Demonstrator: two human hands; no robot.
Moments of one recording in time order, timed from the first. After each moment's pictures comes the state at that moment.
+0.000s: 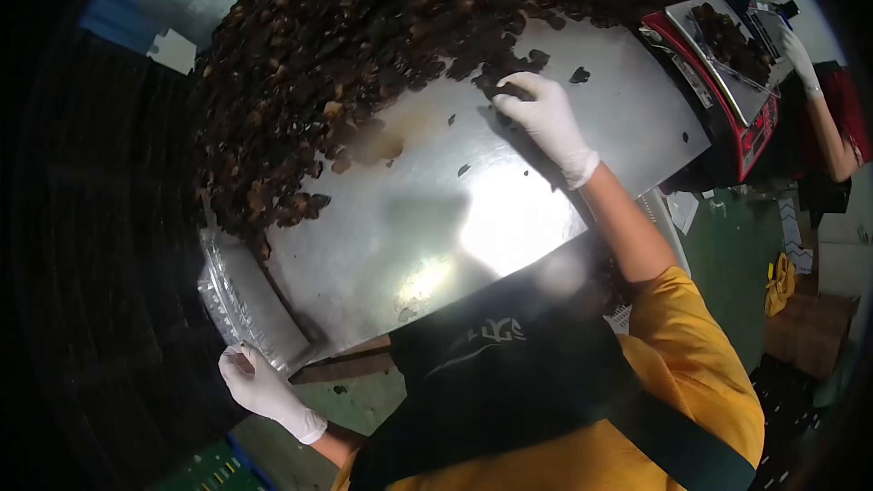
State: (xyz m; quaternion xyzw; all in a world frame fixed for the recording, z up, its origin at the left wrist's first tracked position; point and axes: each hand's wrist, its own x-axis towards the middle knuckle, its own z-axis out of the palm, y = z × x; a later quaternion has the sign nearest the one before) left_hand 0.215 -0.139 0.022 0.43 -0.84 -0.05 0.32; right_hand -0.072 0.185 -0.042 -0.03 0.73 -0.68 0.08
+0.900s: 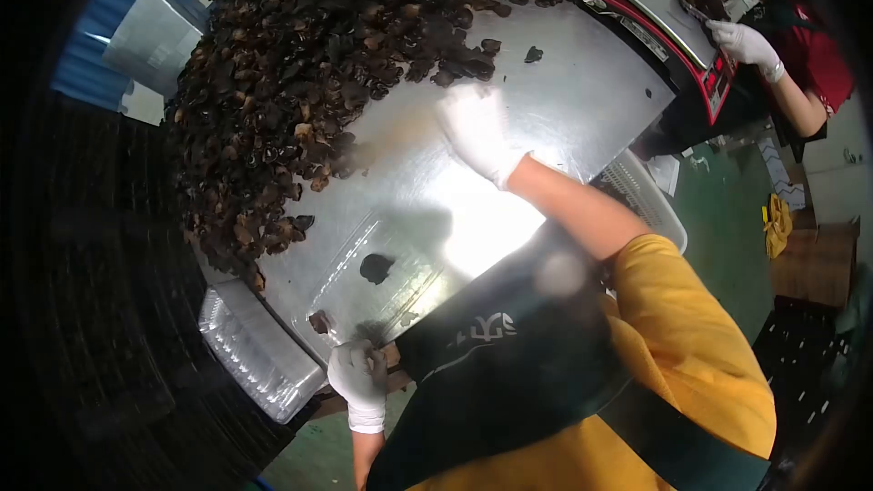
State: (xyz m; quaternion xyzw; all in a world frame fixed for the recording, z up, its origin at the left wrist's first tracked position) left_hand 0.236 -0.113 -0.076 -0.05 -0.98 -0.13 0.15; right_hand -0.061 0.151 -0.098 -0.20 0.96 -0.08 -0.17
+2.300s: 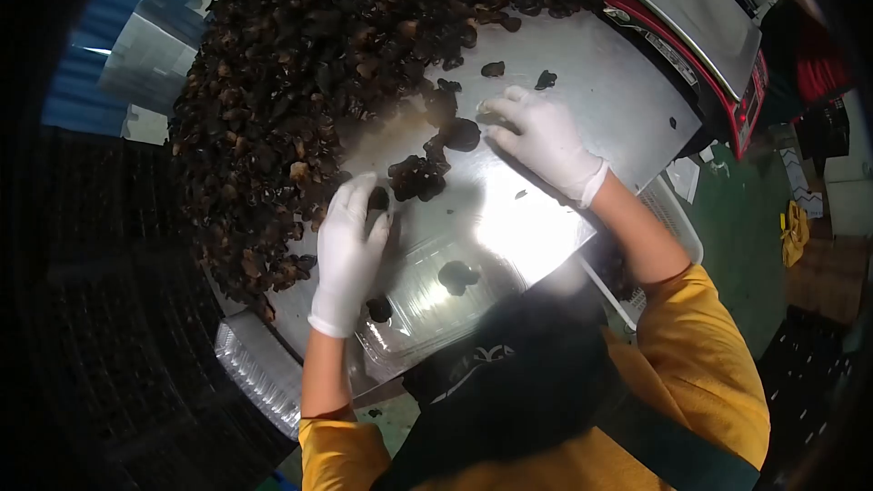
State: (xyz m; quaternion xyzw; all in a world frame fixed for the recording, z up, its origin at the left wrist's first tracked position) left_hand -0.014 -0.046 -0.028 -0.14 -0.95 -0.28 0.06; right_hand -0.084 0.231 -0.056 -0.18 0.92 -0.34 -0.08
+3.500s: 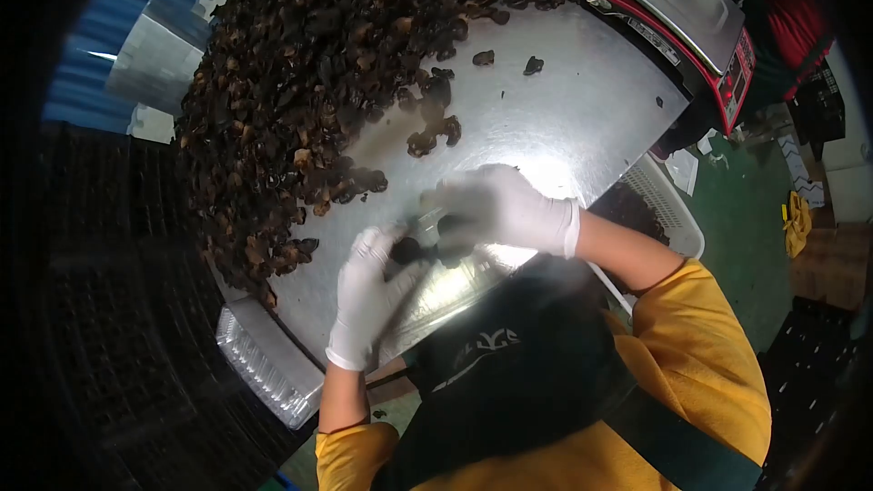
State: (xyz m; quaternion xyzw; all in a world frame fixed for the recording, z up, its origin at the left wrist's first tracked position) left_hand 0.060 -0.041 -0.012 -0.15 -0.93 -0.34 -0.04; right_hand -0.006 0.190 -0.030 -0.38 0.84 -0.39 0.04
